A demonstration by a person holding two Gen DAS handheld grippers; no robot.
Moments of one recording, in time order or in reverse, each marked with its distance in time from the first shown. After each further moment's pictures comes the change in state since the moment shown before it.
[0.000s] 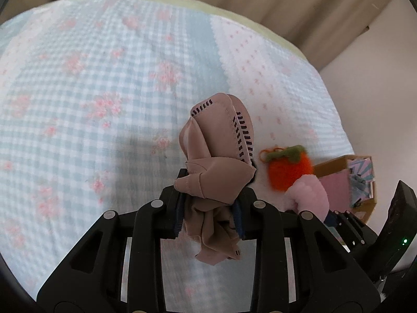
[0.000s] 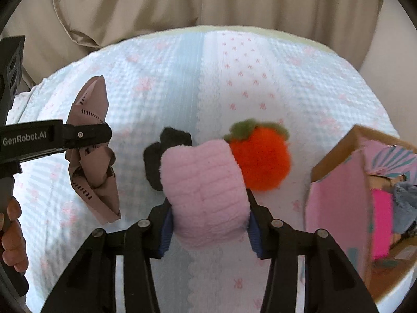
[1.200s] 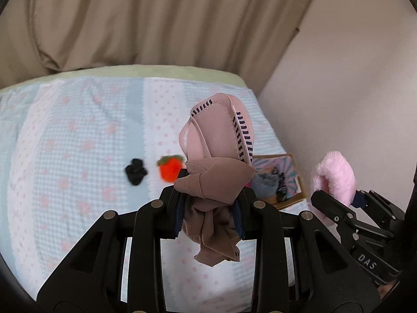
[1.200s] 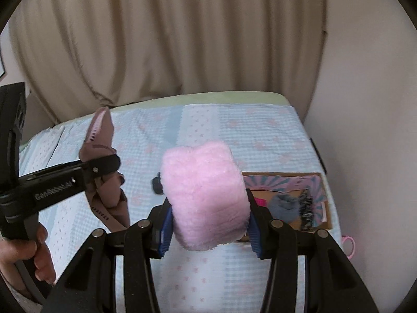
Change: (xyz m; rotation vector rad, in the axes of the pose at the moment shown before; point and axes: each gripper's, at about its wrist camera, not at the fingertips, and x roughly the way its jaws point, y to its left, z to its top) left arm -0.215 -0.280 -0.044 0.154 -0.164 0.026; right arm -0.320 -0.140 0.005 0.047 -0.160 0.025
